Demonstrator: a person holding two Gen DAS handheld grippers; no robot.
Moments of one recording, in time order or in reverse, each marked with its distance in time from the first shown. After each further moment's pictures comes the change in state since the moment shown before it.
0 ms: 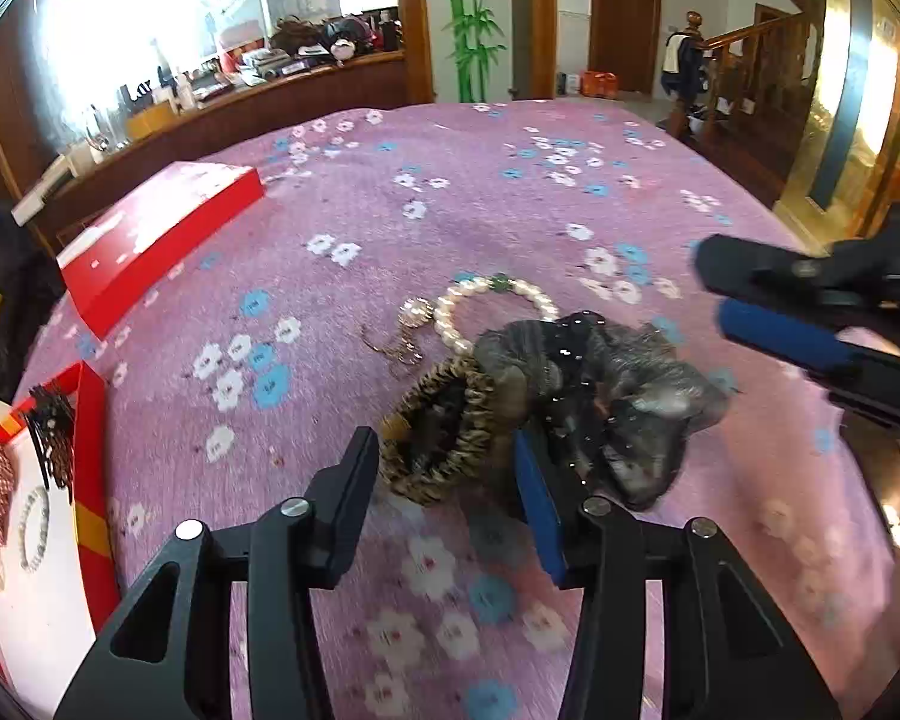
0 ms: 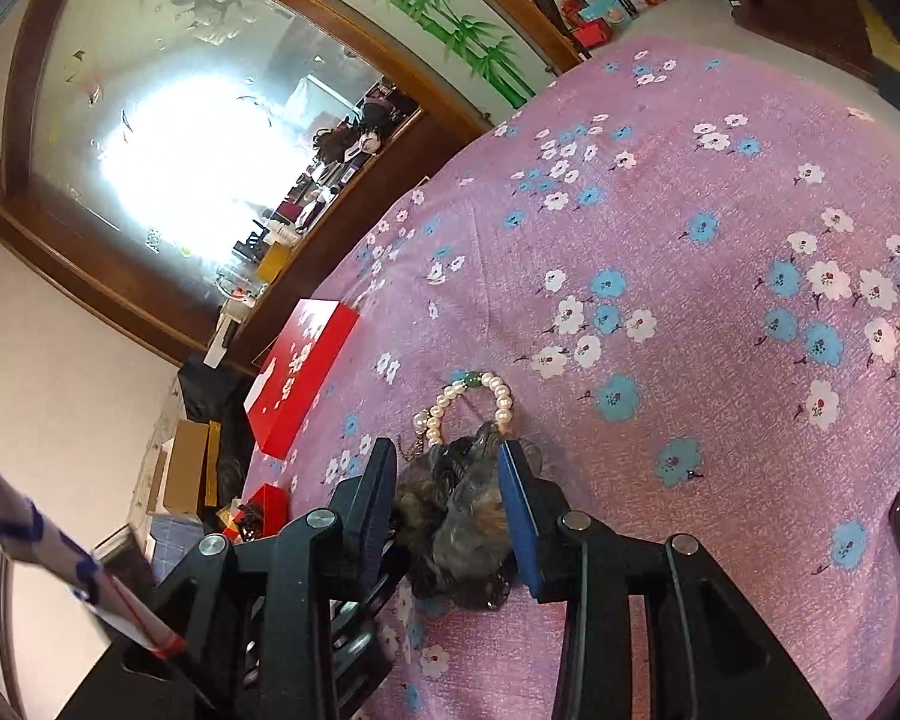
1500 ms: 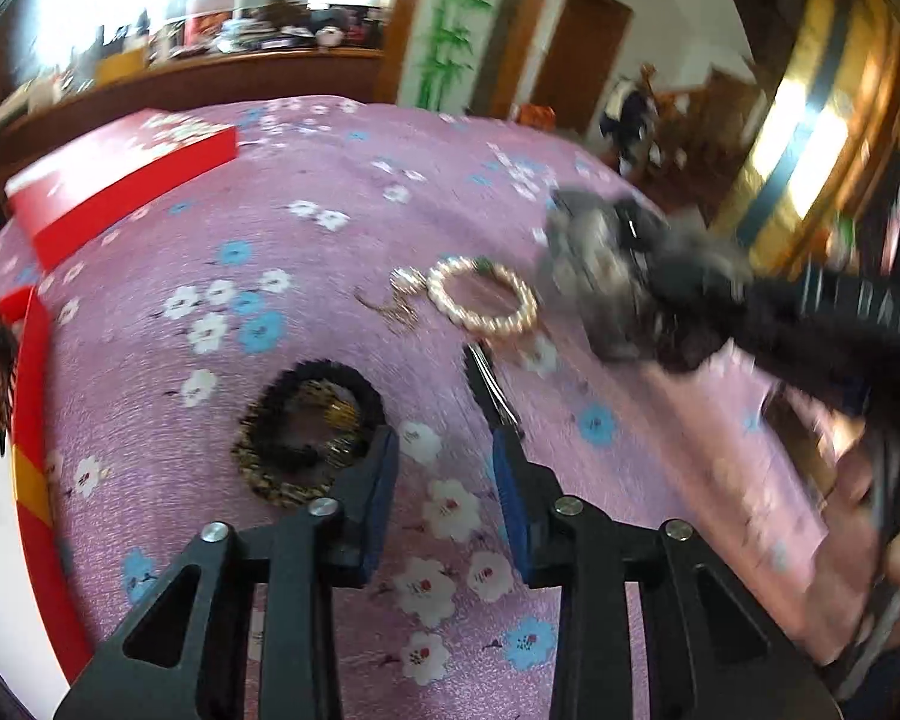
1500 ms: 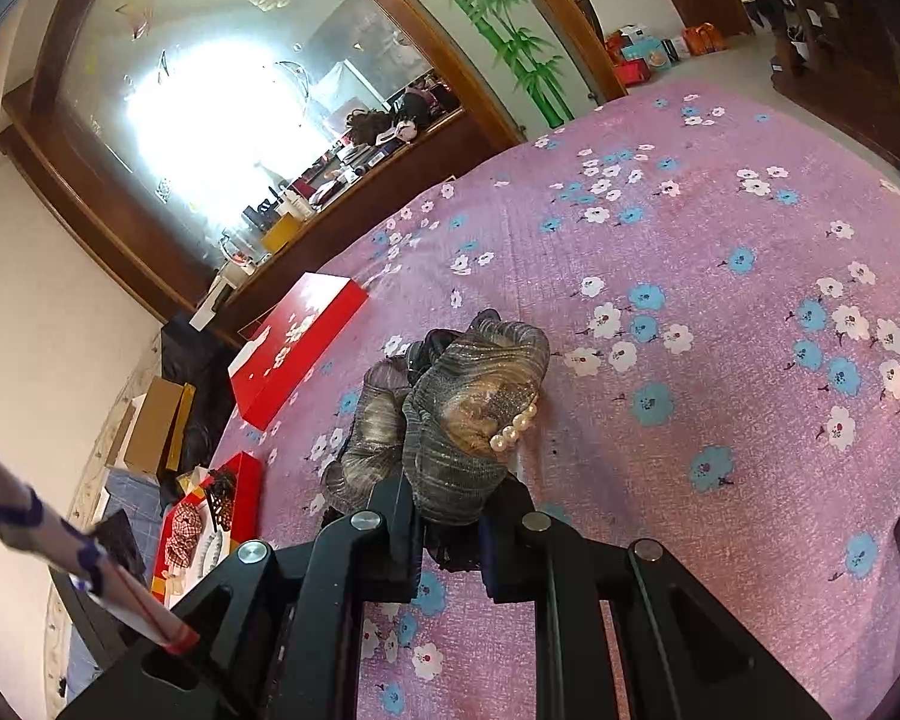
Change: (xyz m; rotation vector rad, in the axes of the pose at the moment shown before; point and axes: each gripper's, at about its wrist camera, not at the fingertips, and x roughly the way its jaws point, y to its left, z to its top) left arm -0.004 0.052 -0.032 -0.071 -0.034 -0.283; right arm 0.011 0.029 -0.019 -0.168 -0.027 -0.063
